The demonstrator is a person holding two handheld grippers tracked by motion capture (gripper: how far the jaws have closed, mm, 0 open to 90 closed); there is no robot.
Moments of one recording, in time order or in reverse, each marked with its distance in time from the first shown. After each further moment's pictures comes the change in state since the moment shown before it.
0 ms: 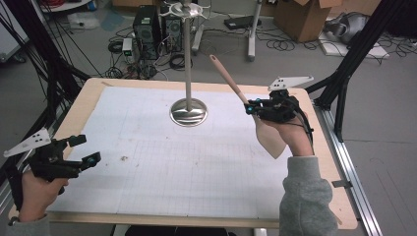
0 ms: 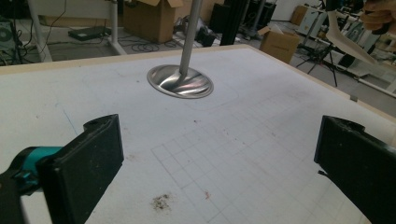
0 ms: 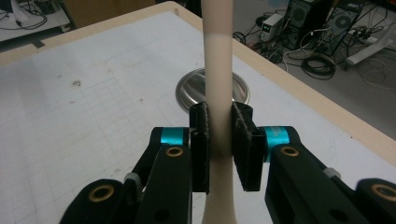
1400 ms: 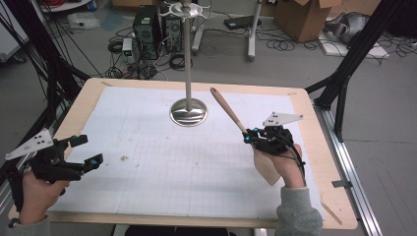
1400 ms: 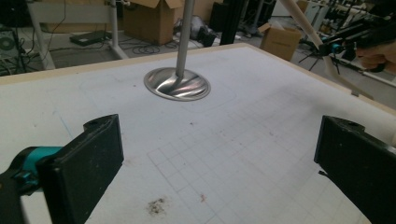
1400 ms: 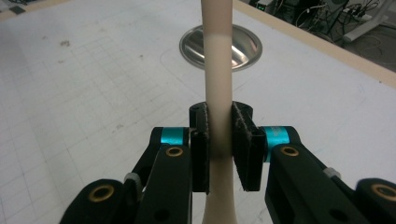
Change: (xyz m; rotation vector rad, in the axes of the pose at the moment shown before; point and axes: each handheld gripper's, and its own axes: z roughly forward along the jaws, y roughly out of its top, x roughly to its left) left arm -0.013 0.005 0.001 -0.004 0.000 0.041; right arm 0.032 -0.076 0.016 0.022 -0.044 0.028
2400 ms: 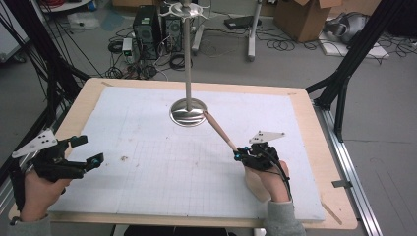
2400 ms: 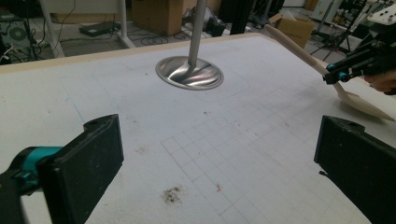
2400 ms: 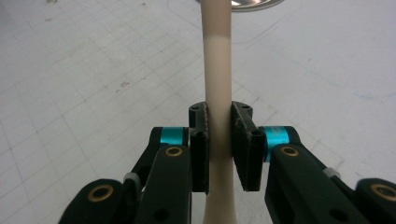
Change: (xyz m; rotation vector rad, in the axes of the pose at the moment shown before) left arm 0.010 -0.007 0.003 0.036 0.045 0.006; right arm 0.022 -0.050 0.040 0.094 0.016 0.076
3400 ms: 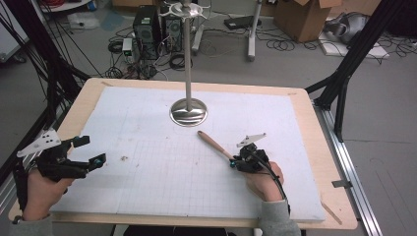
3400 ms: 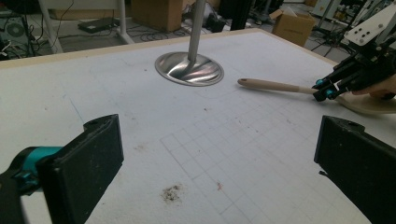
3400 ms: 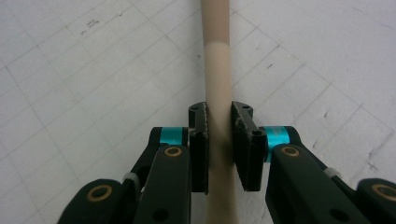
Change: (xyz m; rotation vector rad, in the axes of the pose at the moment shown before) left arm 0.000 -0.004 0.008 0.024 -0.001 0.000; right arm 0.004 -0.008 0.035 0.224 -0.027 -0.017
